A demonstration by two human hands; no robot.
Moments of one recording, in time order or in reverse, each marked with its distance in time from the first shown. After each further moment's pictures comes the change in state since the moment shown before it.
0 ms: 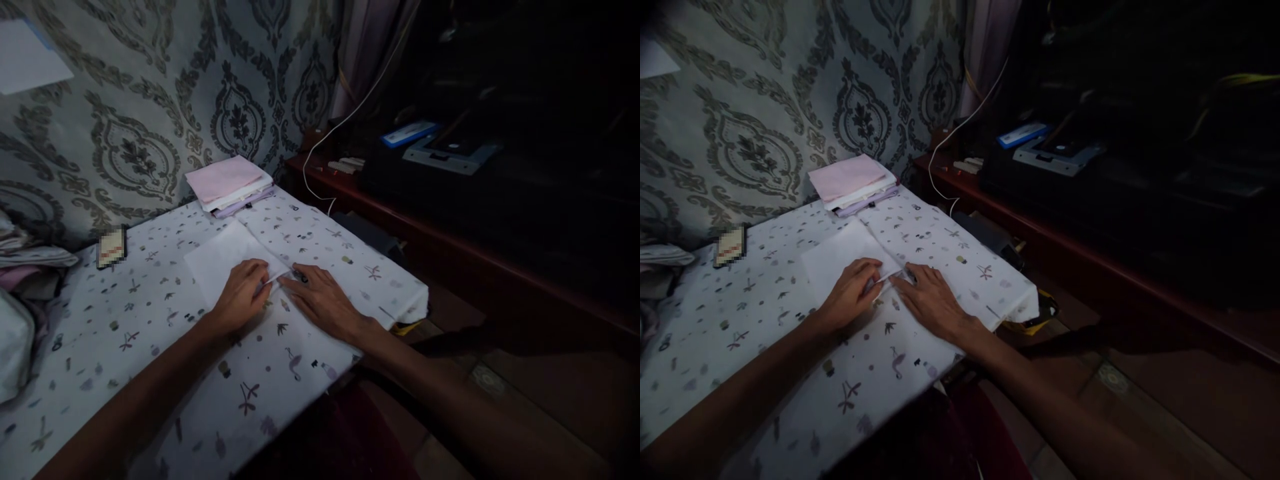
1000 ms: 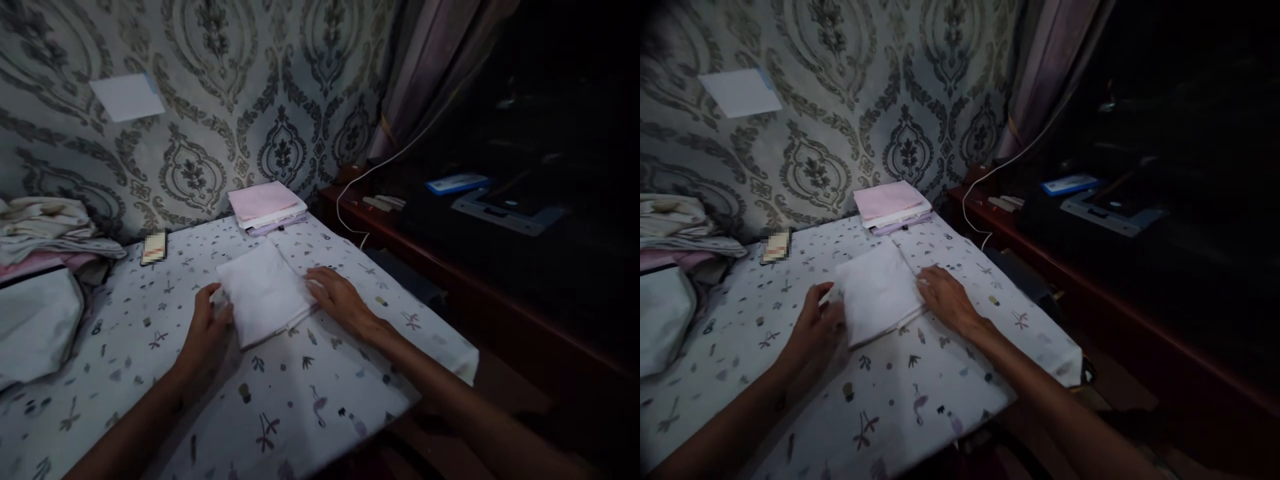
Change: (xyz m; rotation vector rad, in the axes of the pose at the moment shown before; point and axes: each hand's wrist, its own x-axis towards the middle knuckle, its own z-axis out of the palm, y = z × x) left_hand -0.086 -0.042 -0.033 -0.107 0.435 -0.523; right_hand 0.074 0.009 -0.019 0.299 0.036 -0.002
